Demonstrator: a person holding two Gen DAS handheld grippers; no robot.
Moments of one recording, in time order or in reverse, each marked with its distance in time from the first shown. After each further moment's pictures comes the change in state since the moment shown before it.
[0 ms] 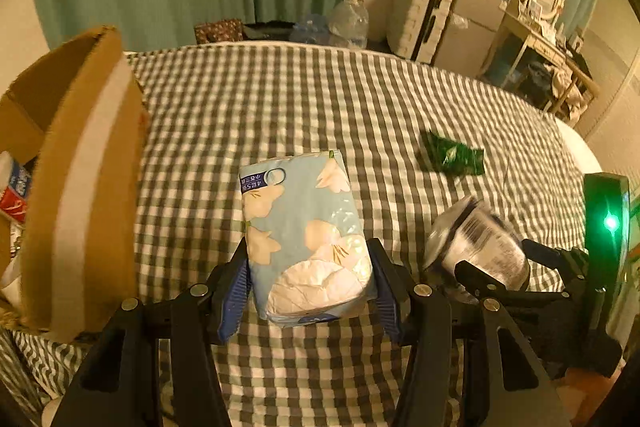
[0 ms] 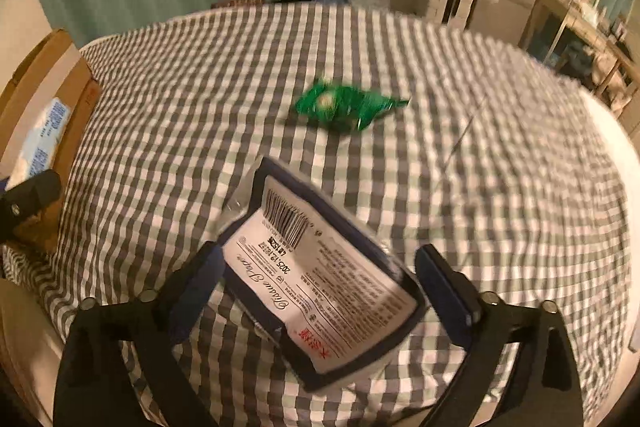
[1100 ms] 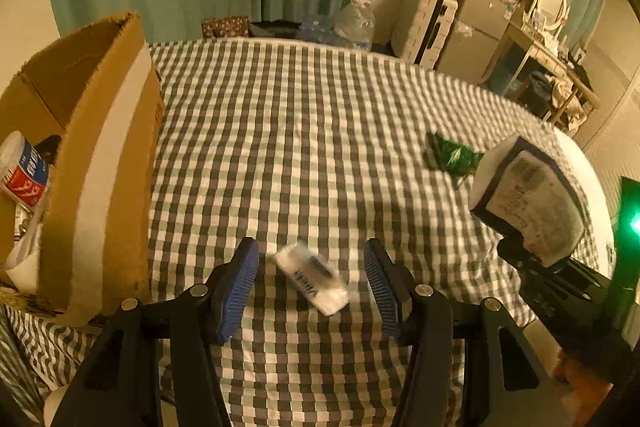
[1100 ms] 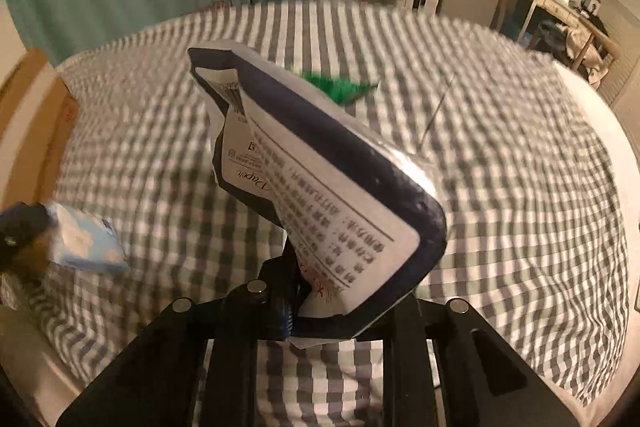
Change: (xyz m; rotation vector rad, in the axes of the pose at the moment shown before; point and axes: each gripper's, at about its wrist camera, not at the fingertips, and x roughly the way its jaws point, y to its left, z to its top) left arm -0.020 0.021 -0.008 -0.044 -0.023 -0.023; right arm -0.050 0.010 -0.031 0.099 -0.091 -0.049
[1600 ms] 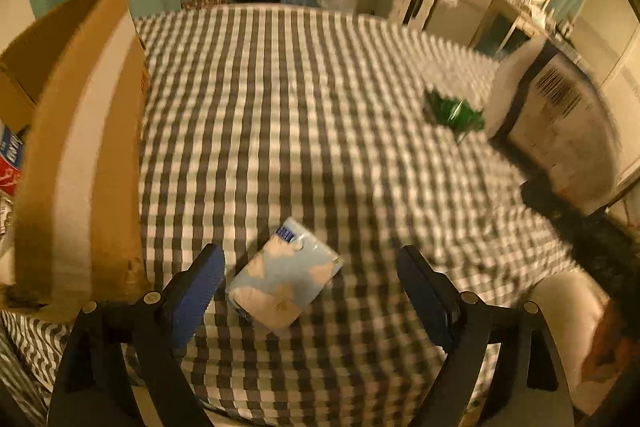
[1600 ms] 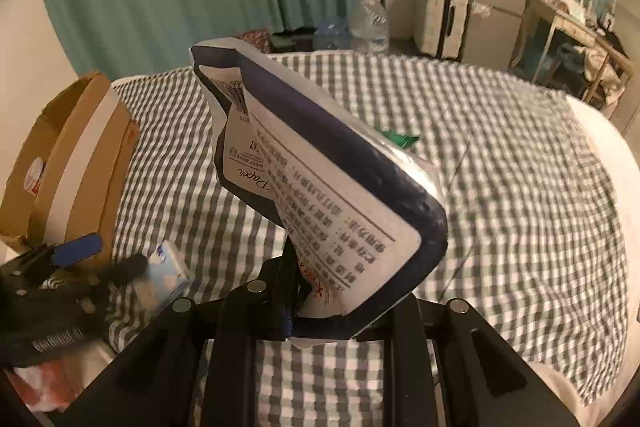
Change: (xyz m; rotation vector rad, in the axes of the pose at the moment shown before) left arm 0.028 0.010 -0.017 0.065 0.136 -0.030; right arm -0.029 0.020 0.017 -0.035 -0.049 0.090
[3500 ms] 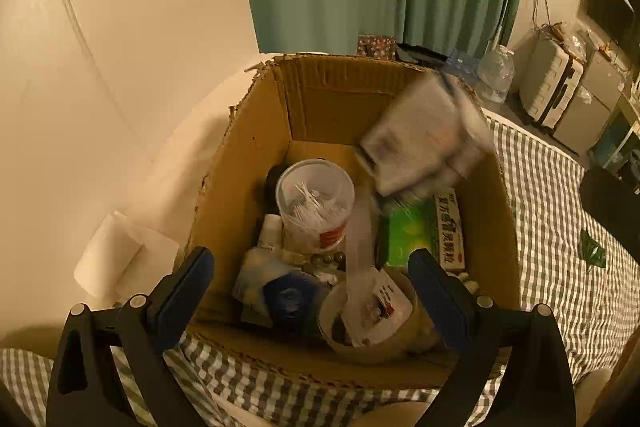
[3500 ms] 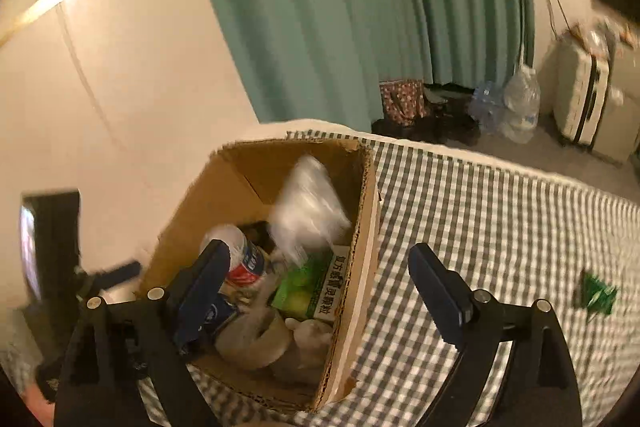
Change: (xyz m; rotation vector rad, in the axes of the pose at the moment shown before) left arm -0.118 0.222 0.018 -0.326 -0.150 0.382; right arm -0.018 0.263 0.082 -0.205 -0.139 0.425
